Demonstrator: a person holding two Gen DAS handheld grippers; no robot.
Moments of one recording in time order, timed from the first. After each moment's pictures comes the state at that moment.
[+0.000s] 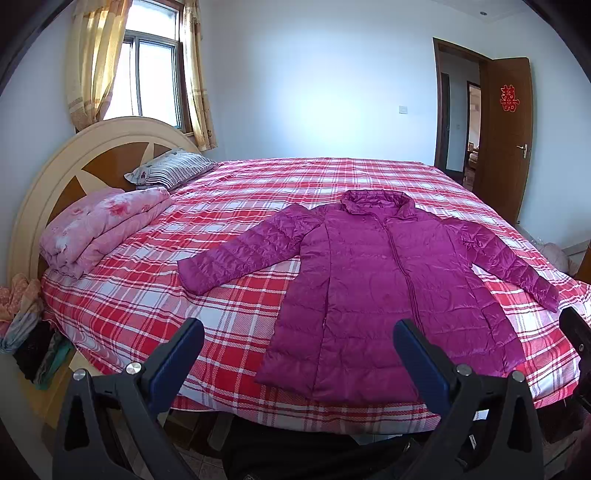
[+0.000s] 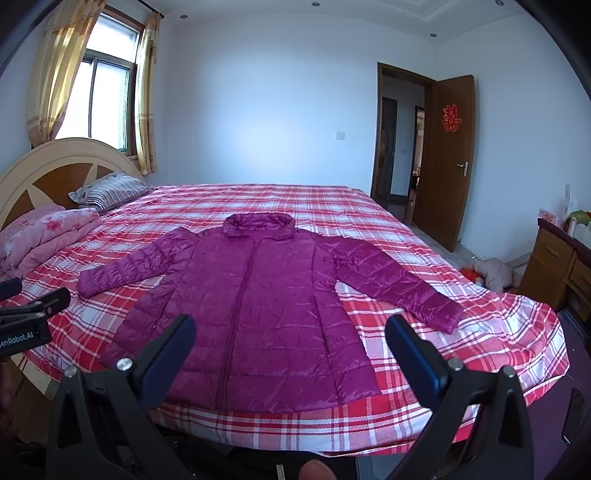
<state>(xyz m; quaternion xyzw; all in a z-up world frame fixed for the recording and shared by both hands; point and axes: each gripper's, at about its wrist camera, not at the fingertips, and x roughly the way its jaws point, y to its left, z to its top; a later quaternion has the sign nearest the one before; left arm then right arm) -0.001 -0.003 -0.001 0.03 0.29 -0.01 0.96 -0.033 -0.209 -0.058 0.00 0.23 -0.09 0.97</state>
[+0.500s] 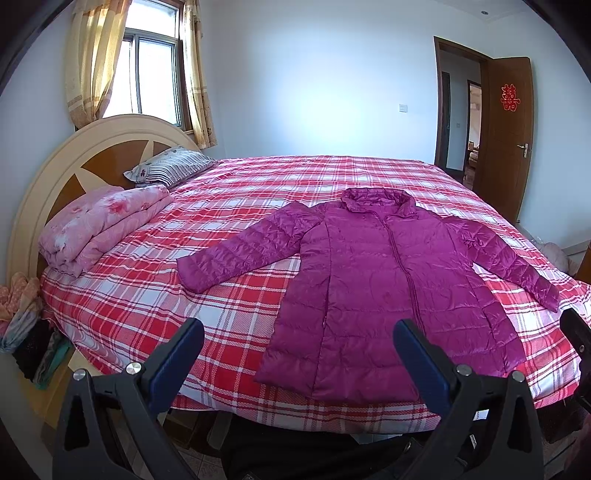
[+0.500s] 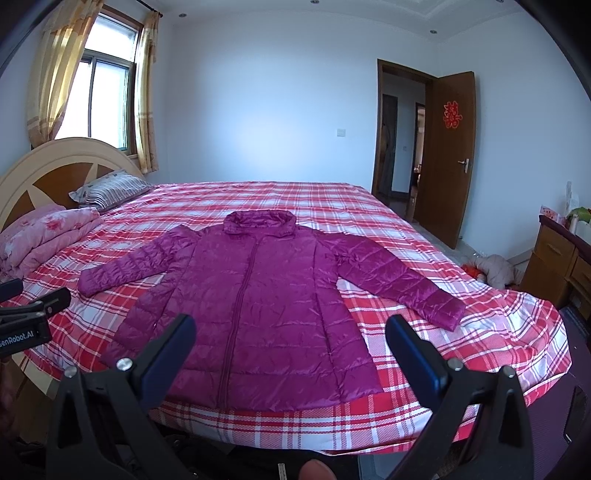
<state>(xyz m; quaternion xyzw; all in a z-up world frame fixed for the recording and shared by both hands) -0.001 -0.005 -0.003 0.03 0.29 -0.01 0.96 -0.032 -0.209 -0.060 0.00 0.23 -0.09 0.97</state>
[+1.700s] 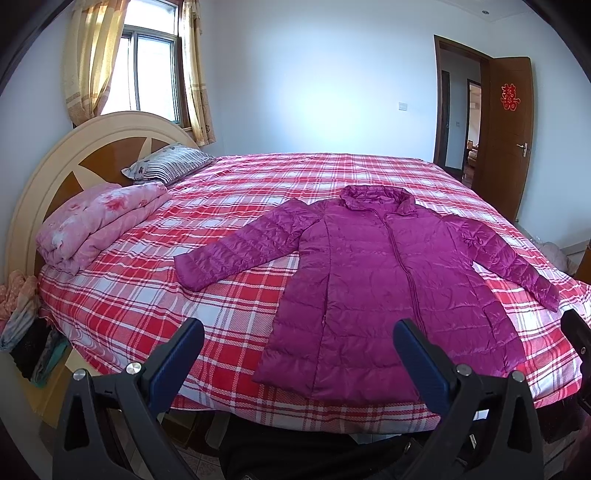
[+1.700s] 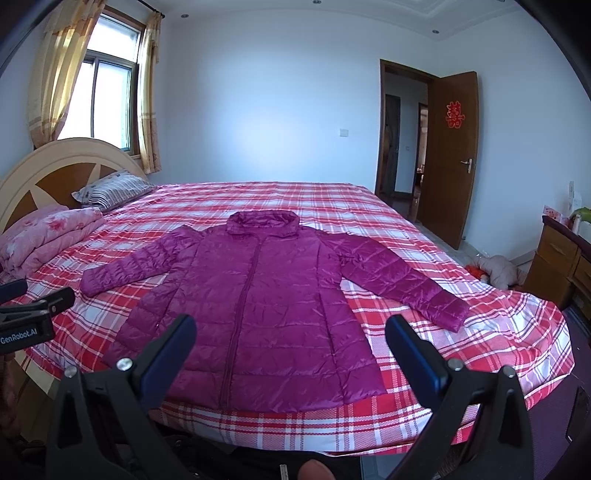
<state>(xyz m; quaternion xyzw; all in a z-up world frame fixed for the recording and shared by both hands) 0.005 -0.002 -0.007 0.03 0.30 -0.01 0.96 -0.030 -0.205 -0.061 0.00 0.23 -0.08 0.97</state>
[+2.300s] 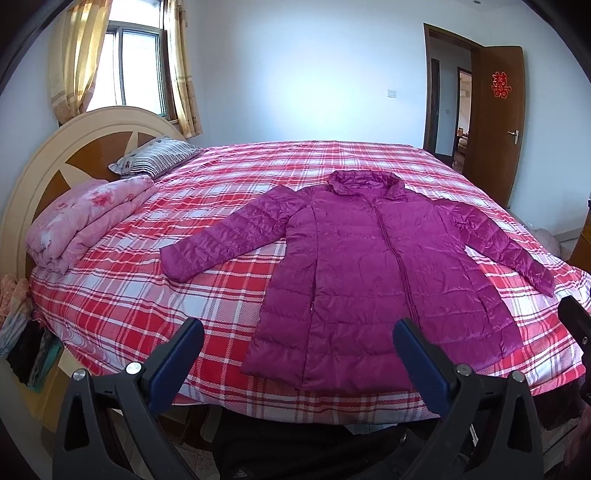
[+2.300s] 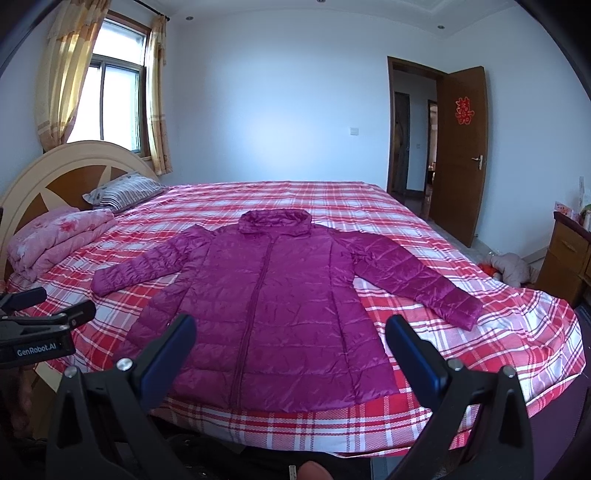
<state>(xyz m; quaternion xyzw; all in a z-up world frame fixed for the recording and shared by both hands) 0.010 -0.011 -0.018 0.04 0.32 -0.04 0.95 -0.029 -0.210 -0.064 0.02 0.23 -0.05 0.97</state>
